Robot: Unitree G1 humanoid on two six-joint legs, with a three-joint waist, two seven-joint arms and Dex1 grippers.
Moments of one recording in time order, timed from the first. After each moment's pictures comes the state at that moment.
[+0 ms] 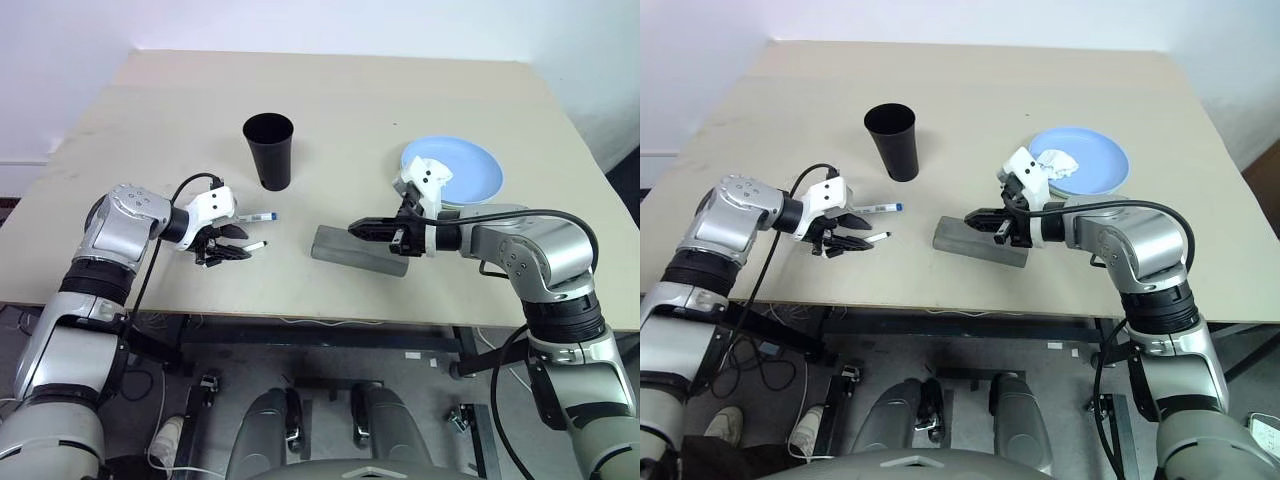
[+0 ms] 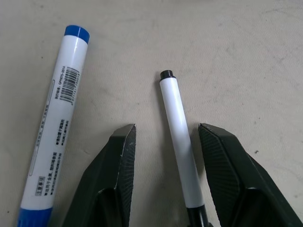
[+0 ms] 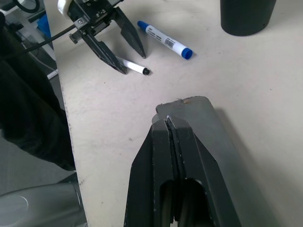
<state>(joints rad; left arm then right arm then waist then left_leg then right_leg) -0.84 0.73 -0.26 0.59 0.04 0.19 -1.39 -0.69 -0.57 0.09 -0.16 0.53 1.03 0.85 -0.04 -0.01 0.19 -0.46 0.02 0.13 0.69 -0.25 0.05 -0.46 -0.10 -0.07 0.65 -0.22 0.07</state>
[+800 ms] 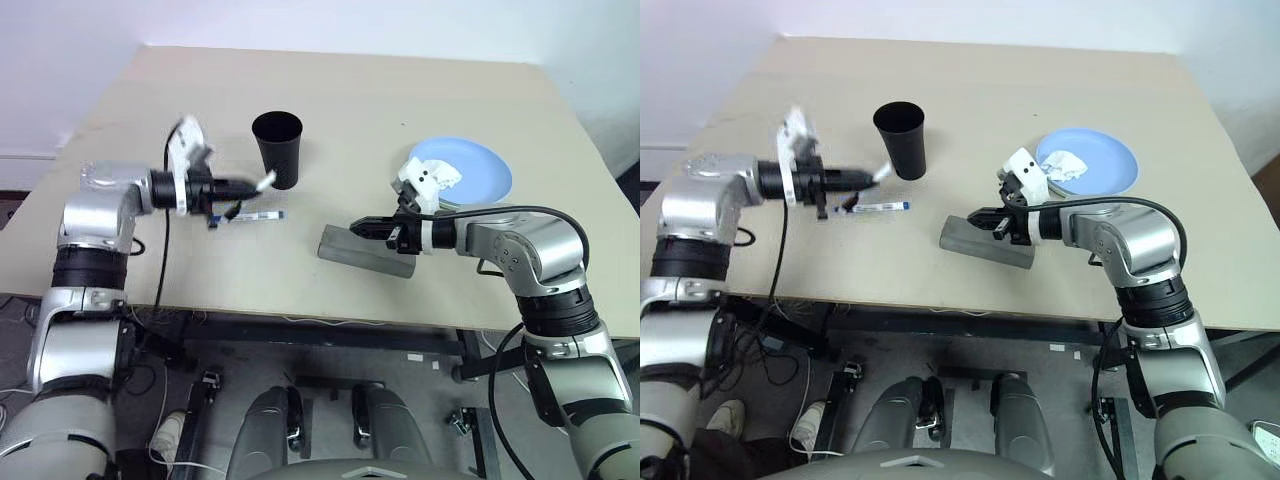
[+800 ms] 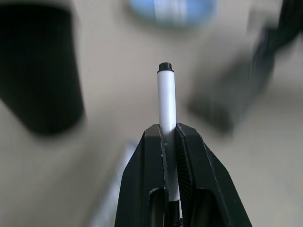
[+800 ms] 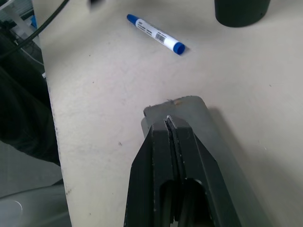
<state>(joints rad) -0.93 0.61 0.10 0.46 -0.30 0.49 -1.25 -0.71 -0.56 0.11 -0.10 0.52 1.02 0.83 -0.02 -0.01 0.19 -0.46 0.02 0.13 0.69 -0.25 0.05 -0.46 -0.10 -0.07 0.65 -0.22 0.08</state>
